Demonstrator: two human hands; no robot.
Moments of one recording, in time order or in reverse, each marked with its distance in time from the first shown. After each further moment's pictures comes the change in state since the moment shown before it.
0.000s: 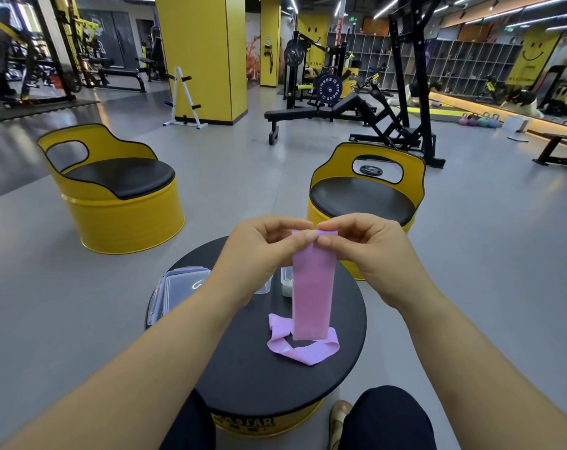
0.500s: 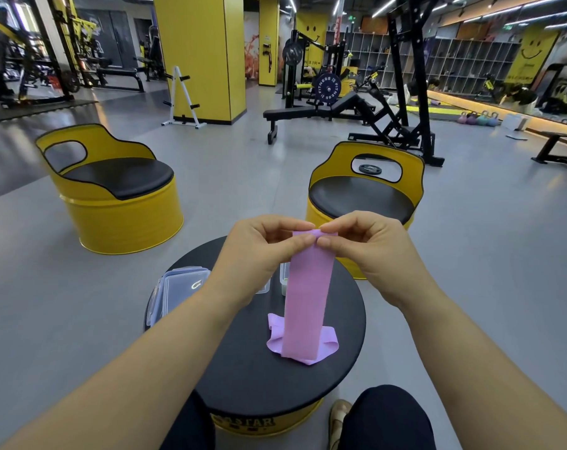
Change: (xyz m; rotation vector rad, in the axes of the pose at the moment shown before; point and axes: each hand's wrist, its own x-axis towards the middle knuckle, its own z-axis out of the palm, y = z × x) left_hand 0.002 -0.002 0.003 -0.021 0.023 0.041; right_hand 0.001 0.003 -0.004 -0.005 0.005 -0.034
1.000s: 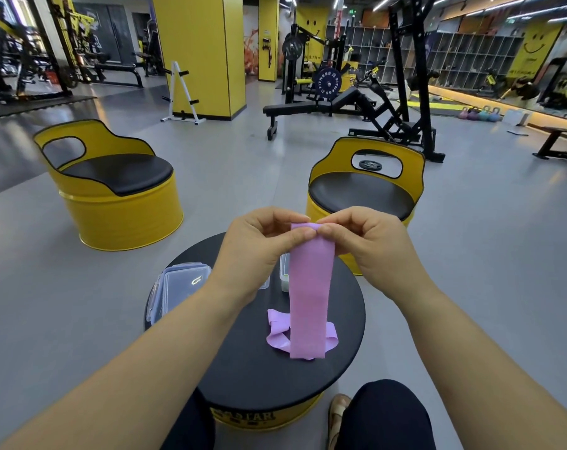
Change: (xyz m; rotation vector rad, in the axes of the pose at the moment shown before) left_hand 0.000 -0.001 0.005 -0.055 0.055 0.043; right_hand 0.000 -0.003 0.001 -0.138 -0.009 -0.052
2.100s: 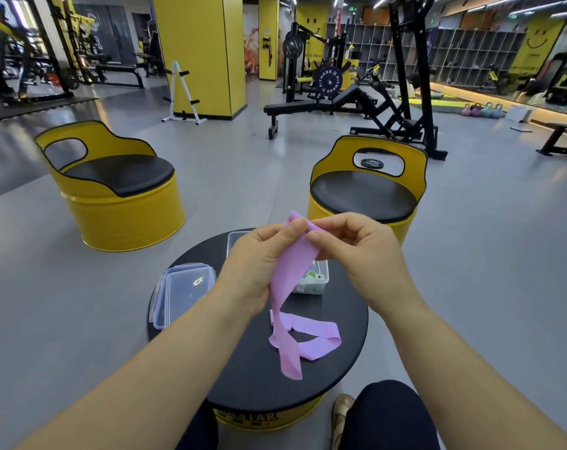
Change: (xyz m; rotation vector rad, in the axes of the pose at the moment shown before) left_hand 0.000 -0.015 0.005 -0.311 -0.007 -0.318; right_hand -0.004 0.010 0.019 0.204 0.095 0.064
